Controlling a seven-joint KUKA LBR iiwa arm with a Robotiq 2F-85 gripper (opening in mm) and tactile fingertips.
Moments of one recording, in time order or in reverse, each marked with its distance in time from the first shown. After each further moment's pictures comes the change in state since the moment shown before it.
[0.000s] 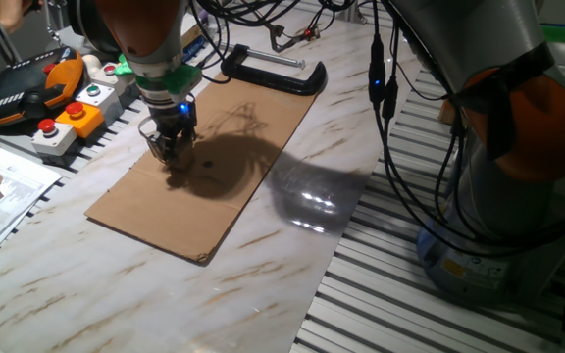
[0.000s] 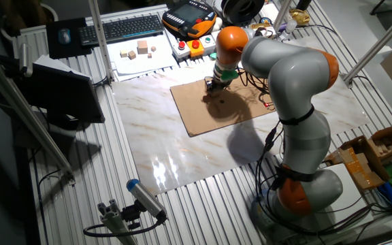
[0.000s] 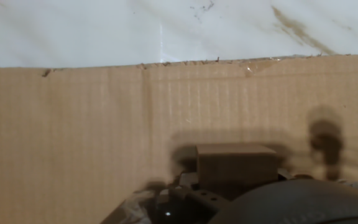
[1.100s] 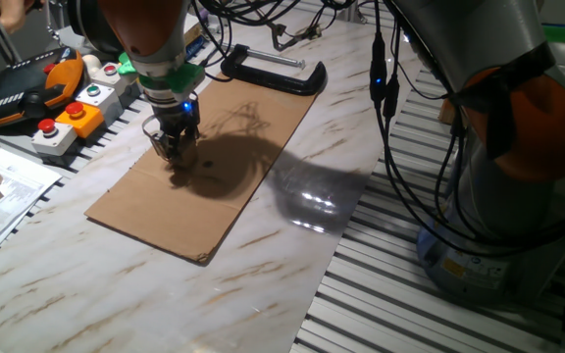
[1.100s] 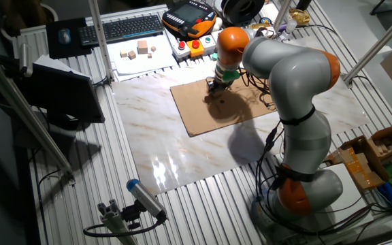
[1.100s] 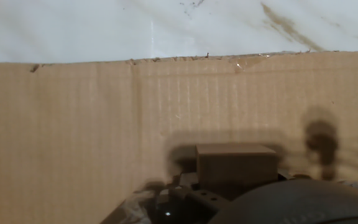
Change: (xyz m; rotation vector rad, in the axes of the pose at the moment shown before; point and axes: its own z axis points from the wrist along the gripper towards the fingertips) arm 0.003 -0.009 -0.001 0.015 0.001 -0.001
